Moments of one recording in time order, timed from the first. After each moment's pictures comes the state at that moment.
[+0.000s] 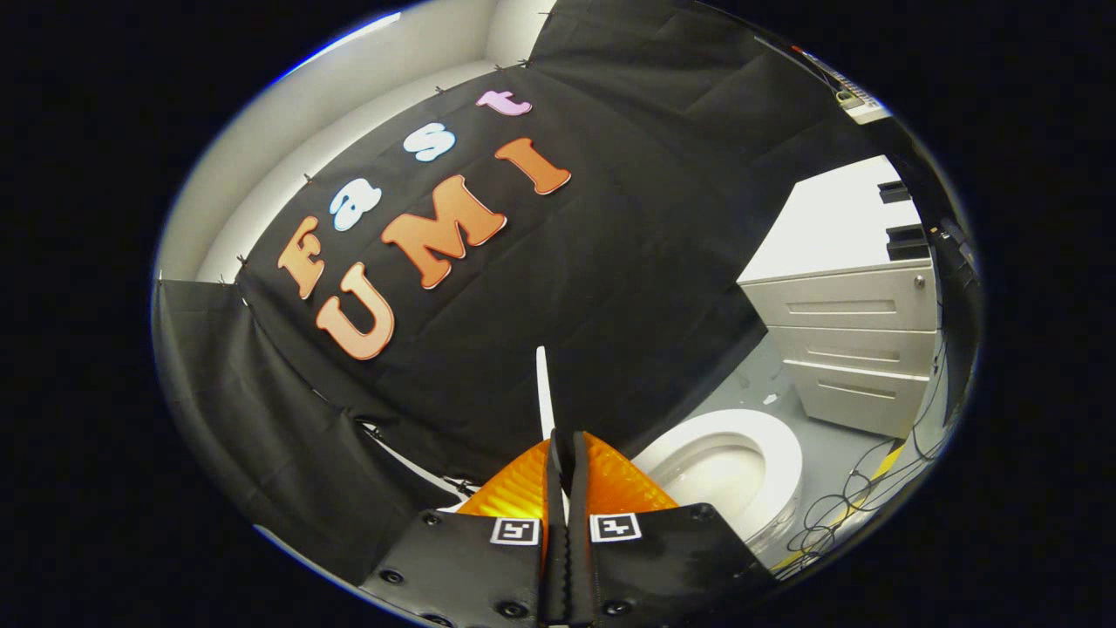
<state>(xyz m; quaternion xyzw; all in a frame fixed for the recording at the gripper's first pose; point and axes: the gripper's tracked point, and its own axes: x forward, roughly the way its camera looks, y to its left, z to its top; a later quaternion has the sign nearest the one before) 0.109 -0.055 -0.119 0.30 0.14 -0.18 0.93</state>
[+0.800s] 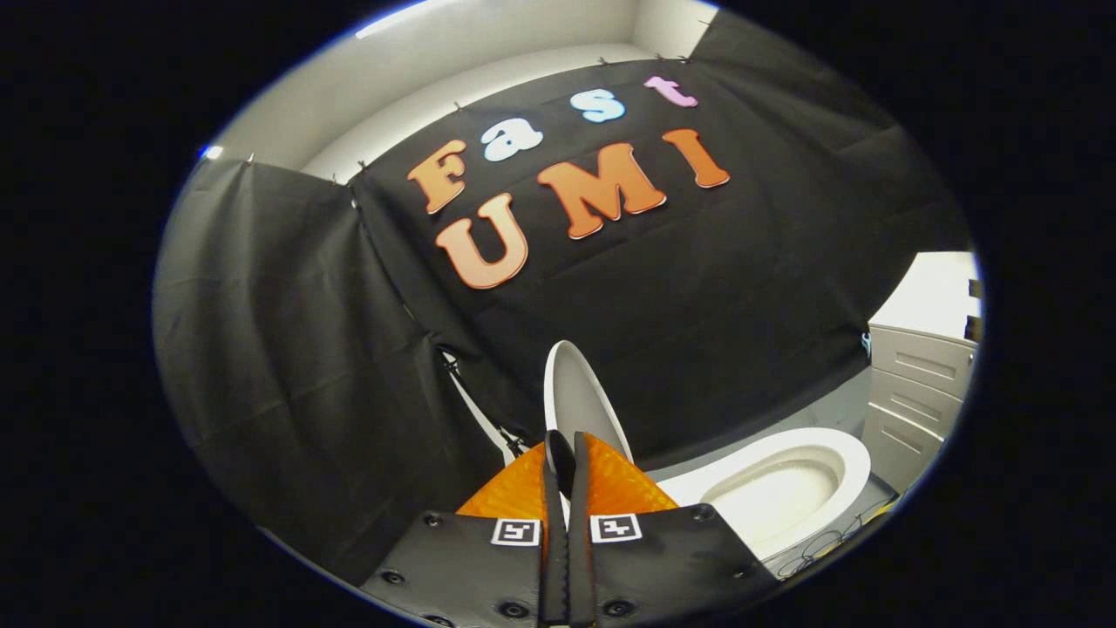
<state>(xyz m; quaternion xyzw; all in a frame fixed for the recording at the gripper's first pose) 0.169 0.161 -0.089 0.16 0.16 -0.03 0.97</state>
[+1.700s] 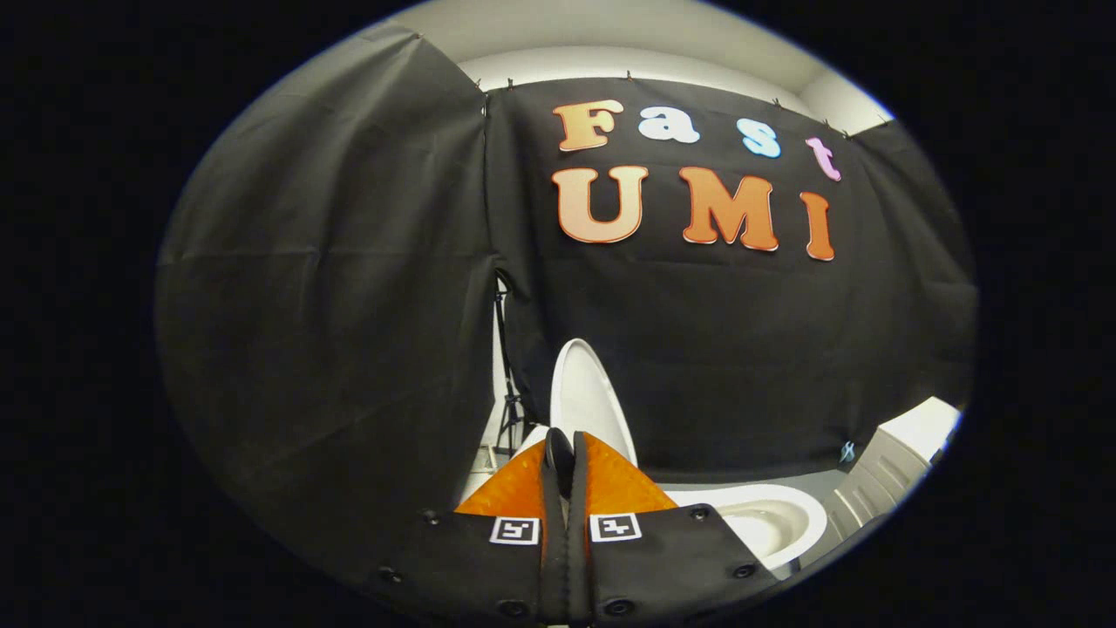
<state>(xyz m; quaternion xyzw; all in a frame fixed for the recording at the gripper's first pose) 0.173 0.318 -0.123 -0.05 0.18 0.02 0.98</state>
